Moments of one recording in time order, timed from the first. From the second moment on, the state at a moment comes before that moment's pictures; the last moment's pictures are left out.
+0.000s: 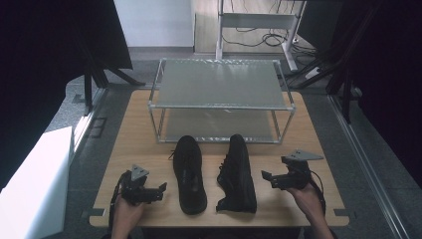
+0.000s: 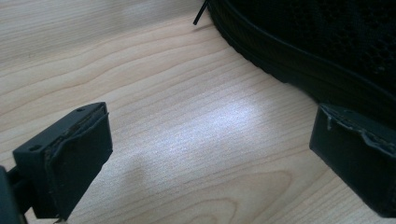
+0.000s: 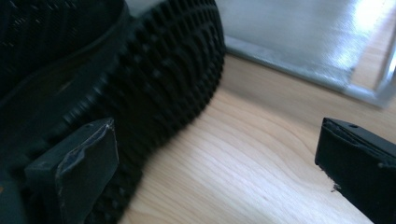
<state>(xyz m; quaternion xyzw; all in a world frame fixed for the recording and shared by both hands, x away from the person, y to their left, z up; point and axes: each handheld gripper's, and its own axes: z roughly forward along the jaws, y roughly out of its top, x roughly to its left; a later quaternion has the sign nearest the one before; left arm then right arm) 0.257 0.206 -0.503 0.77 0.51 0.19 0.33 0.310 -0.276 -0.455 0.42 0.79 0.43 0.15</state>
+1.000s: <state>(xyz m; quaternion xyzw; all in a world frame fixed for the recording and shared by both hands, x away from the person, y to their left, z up) 0.258 0.206 -0.504 0.77 0.51 0.19 0.33 0.333 -0.250 -0.455 0.41 0.79 0.43 0.12</state>
